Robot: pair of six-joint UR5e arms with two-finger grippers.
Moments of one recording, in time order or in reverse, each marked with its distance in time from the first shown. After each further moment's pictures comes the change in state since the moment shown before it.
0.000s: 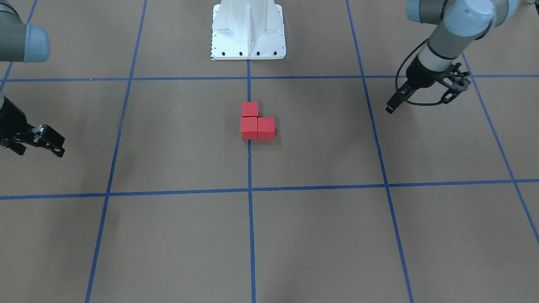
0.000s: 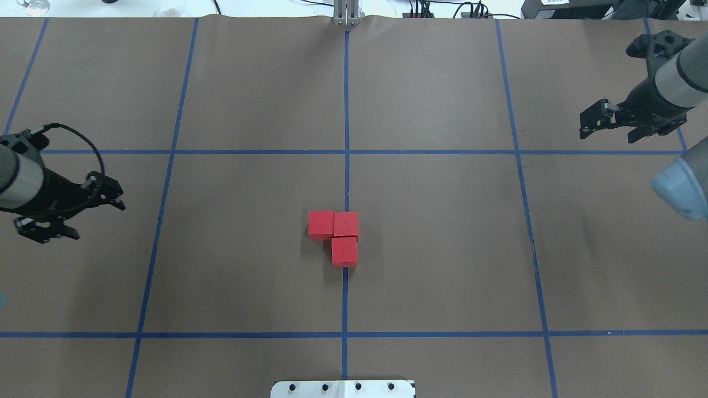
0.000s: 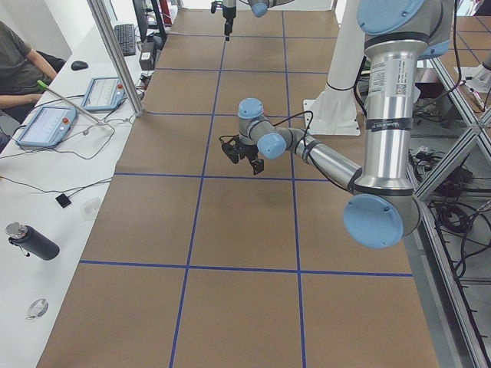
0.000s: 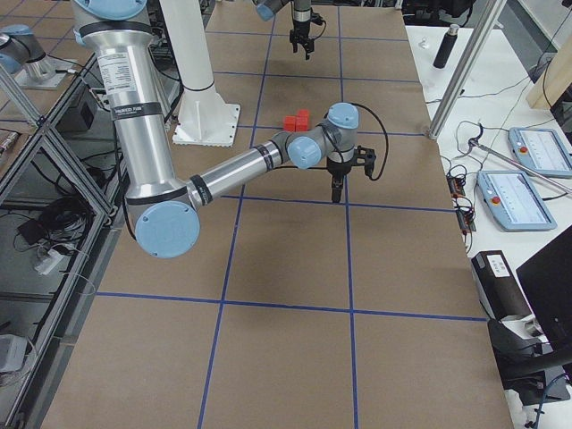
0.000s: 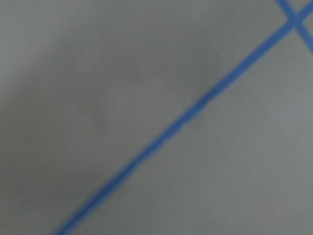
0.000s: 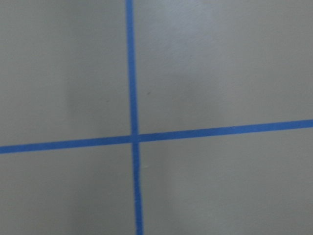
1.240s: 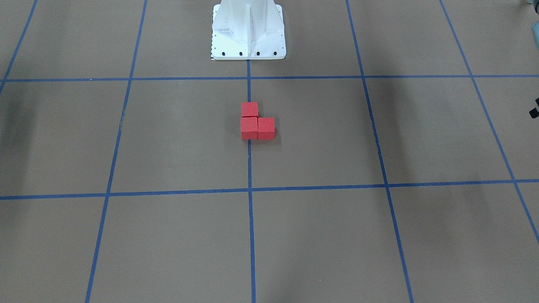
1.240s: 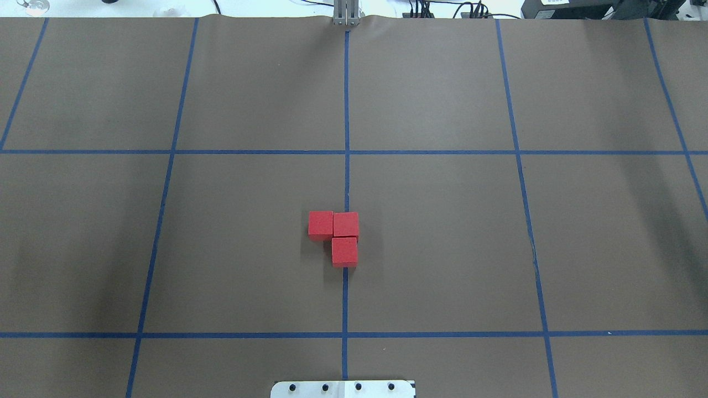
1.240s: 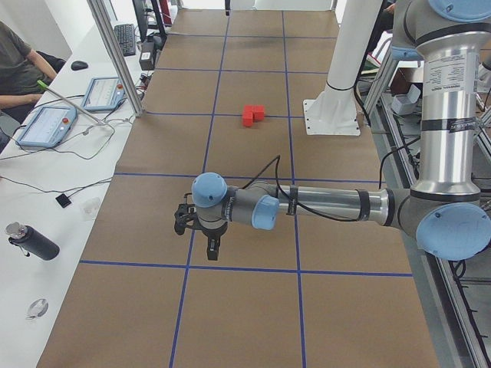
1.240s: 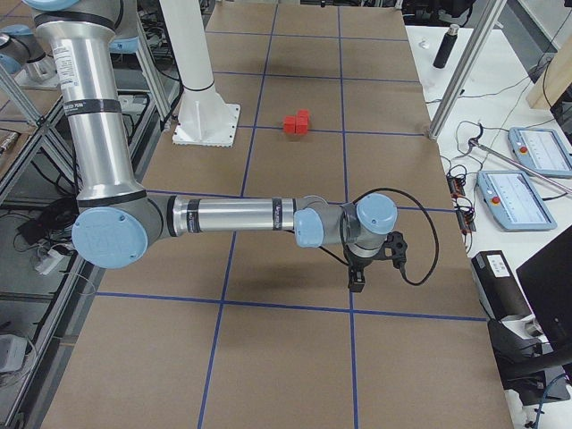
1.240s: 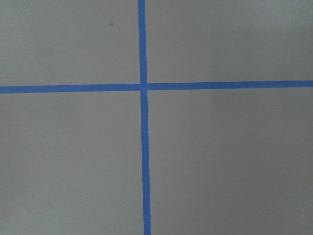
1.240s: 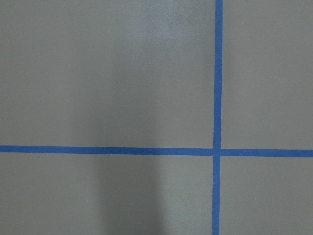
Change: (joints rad) left arm -0.598 -0.038 0.358 0.173 -0.205 1.269; right arm 0.356 -0.008 -0.355 -0.018 0.190 -0.612
